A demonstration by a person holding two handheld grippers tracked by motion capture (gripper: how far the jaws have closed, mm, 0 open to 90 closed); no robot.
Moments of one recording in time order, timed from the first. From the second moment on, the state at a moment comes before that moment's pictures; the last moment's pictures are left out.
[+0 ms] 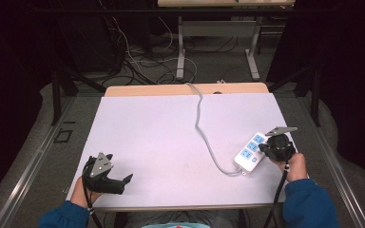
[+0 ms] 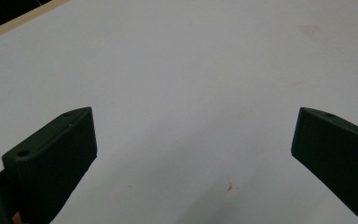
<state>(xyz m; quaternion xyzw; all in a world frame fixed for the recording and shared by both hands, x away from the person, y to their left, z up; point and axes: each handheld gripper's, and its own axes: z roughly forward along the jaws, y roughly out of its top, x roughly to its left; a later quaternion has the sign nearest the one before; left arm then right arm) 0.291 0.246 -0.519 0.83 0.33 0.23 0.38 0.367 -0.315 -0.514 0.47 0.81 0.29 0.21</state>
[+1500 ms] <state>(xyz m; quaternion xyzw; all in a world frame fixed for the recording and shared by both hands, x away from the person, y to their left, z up) 0.290 0.245 -0.520 0.83 0.33 0.23 0.37 0.369 -0.315 -0.521 0.48 0.80 0.29 0.19</state>
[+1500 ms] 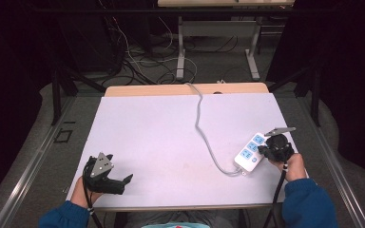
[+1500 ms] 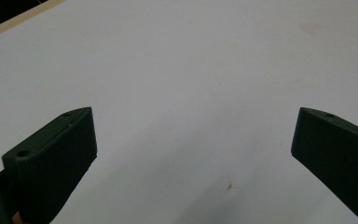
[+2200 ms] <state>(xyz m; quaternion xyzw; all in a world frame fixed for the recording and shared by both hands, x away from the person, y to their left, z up) 0.291 0.245 -0.520 0.83 0.33 0.24 0.37 0.370 -0.315 -0.521 0.49 0.80 0.28 0.19</state>
